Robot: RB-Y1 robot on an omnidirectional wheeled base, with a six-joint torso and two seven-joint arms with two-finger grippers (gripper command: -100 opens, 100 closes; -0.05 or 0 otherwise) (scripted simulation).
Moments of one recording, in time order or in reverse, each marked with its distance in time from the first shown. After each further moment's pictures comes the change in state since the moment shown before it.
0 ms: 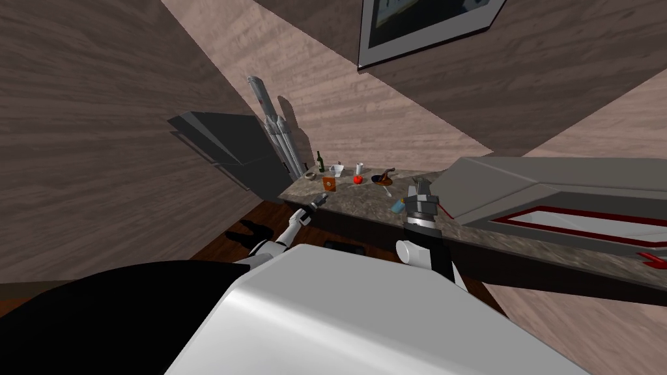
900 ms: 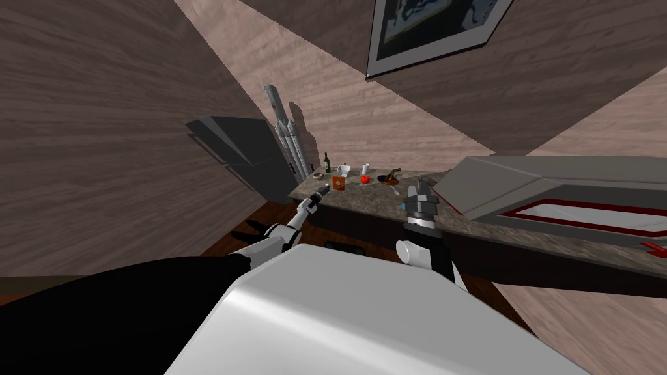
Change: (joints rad) left arm -0.251 -0.047 0.008 0.139 0.033 0.198 0.072; right arm 0.000 0.000 0.000 0.000 0.000 0.000 0.000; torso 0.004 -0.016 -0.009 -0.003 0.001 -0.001
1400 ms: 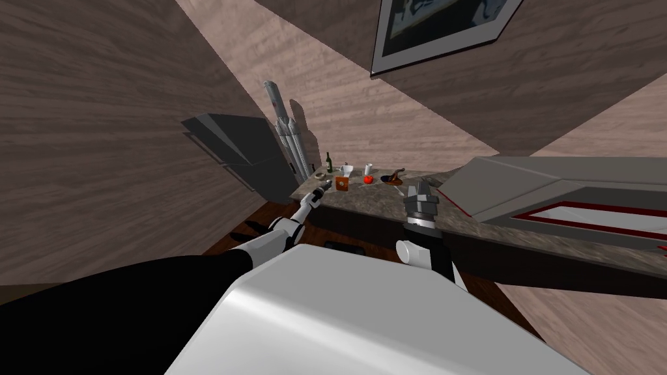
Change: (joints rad) left arm -0.114 -0.015 -0.014 0.042 -0.009 0.106 0.046; right arm 0.000 0.000 0.000 0.000 0.000 0.000 0.000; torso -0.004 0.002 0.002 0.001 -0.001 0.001
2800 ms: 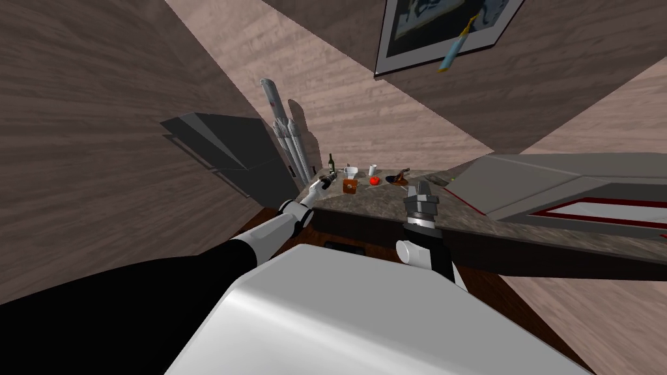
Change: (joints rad) left arm -0.321 -0.056 -0.061 0.203 -0.065 0.297 0.139; right arm 0.000 0.000 0.000 0.000 0.000 0.000 0.000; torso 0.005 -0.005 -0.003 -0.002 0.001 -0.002
